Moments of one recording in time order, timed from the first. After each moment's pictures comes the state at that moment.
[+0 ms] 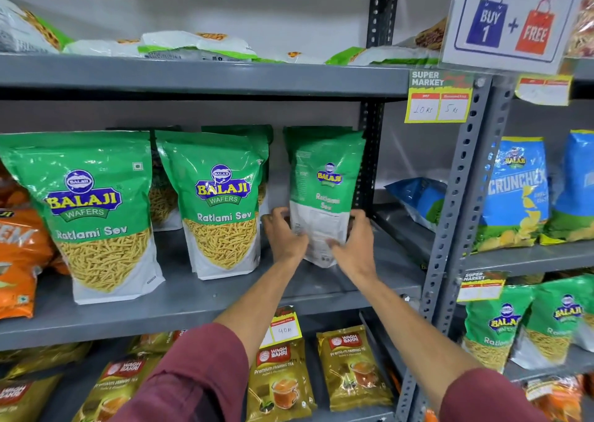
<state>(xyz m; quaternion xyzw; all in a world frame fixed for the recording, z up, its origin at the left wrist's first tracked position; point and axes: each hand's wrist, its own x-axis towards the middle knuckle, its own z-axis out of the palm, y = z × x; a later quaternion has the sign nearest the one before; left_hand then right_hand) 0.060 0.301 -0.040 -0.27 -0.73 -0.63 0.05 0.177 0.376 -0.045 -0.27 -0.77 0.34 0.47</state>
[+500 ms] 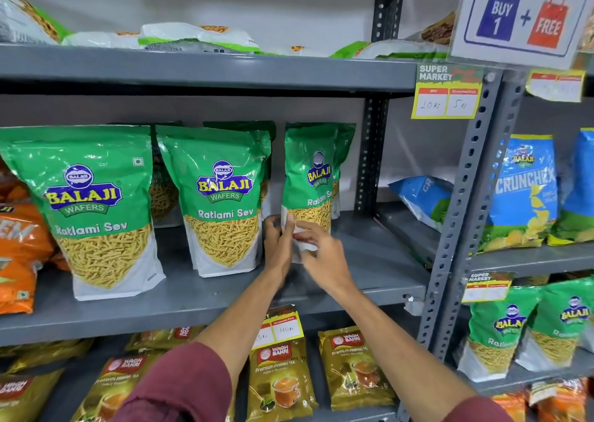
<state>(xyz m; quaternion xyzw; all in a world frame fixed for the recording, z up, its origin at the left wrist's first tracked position) 0.051 0.286 -0.058 -0.26 -0.59 -0.76 -0.08 0.157 0.328 -0.054 -0.13 -0.82 0.39 0.40</state>
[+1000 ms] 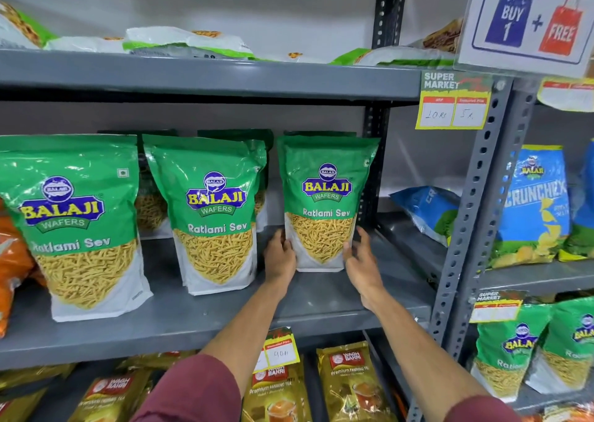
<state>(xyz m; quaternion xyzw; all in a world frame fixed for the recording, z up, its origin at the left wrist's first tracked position) 0.028 0.317 -0.069 -0.26 -0.74 -0.61 -0.01 0.156 0.429 -0.084 -0.30 -0.72 0.50 0.38</state>
